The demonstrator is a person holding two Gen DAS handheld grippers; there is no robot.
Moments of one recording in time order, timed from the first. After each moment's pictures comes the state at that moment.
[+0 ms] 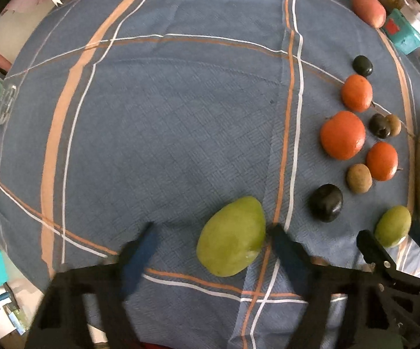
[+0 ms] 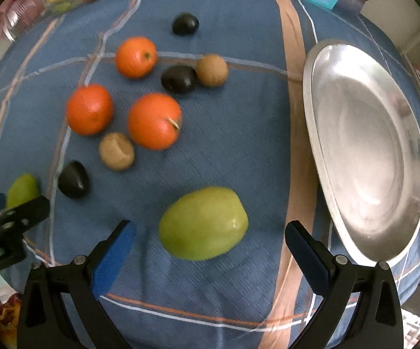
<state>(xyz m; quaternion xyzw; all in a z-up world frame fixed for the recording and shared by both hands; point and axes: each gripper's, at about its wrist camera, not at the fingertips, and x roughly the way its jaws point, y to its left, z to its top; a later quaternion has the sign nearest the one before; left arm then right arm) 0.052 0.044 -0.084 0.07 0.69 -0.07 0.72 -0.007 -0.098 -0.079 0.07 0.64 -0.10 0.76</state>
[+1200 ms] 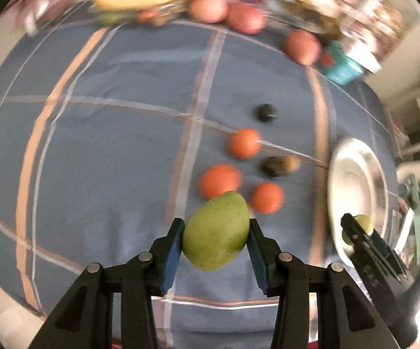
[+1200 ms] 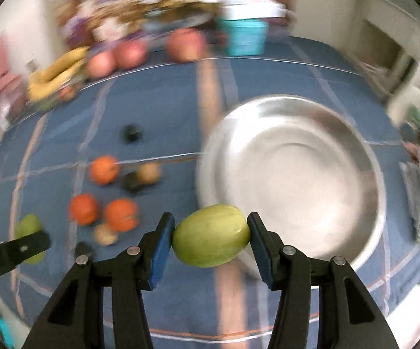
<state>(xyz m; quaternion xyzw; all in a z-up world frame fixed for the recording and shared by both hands) 0.047 0.012 0.011 -0.01 0.64 -0.18 0.75 -0.053 -0.189 -0.002 0.16 0.52 -0.23 0.81</state>
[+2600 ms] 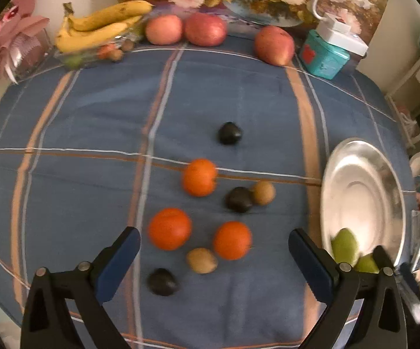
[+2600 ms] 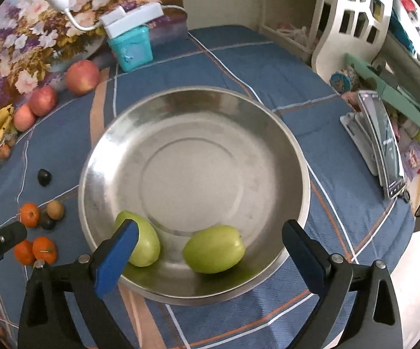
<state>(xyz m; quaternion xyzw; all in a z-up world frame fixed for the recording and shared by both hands) 0.059 -0.058 -0.012 0.06 0.58 -0.17 0.79 -0.092 -0.237 -0.010 0.19 0.47 -0.33 0.79</state>
